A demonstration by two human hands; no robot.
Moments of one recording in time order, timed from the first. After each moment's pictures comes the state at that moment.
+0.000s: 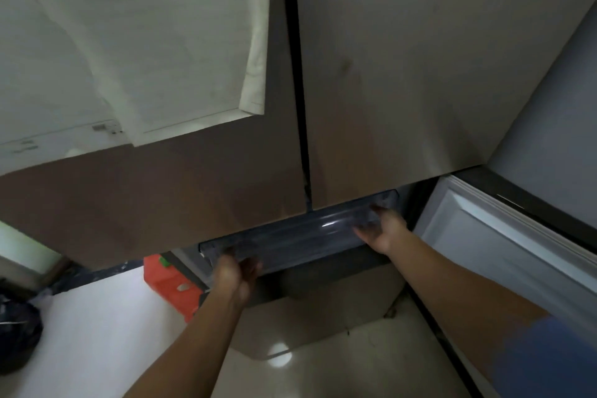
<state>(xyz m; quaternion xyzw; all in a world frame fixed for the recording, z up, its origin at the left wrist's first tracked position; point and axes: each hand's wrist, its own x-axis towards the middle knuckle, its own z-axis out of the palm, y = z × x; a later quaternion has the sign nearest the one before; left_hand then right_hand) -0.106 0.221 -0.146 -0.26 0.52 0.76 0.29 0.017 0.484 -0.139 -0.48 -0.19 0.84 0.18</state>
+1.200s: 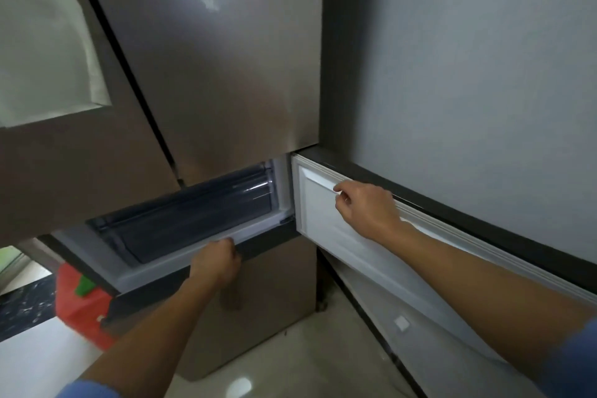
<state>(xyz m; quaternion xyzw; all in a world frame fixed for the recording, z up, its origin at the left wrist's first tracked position) 0.074 0.292 -0.094 0.36 0.92 0.06 0.10 0.286 0.505 -0.022 -0.32 -0.92 0.10 0.18</state>
